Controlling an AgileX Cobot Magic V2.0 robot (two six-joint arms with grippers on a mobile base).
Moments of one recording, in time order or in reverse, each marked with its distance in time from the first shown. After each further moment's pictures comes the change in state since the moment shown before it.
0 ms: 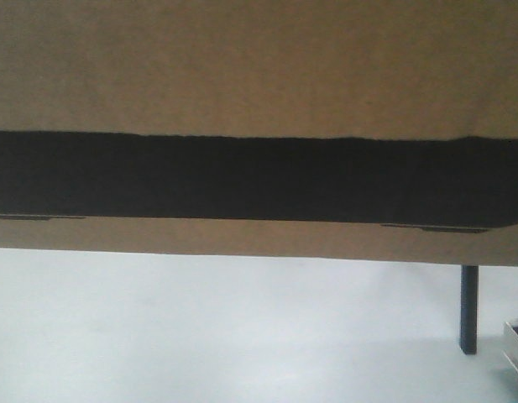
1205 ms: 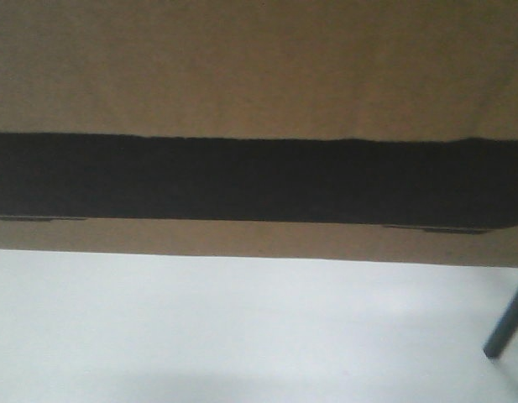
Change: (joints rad) left arm 0.000 0.000 0.002 0.000 0.000 0.000; right arm 0.000 0.000 0.000 0.000 0.000 0.000
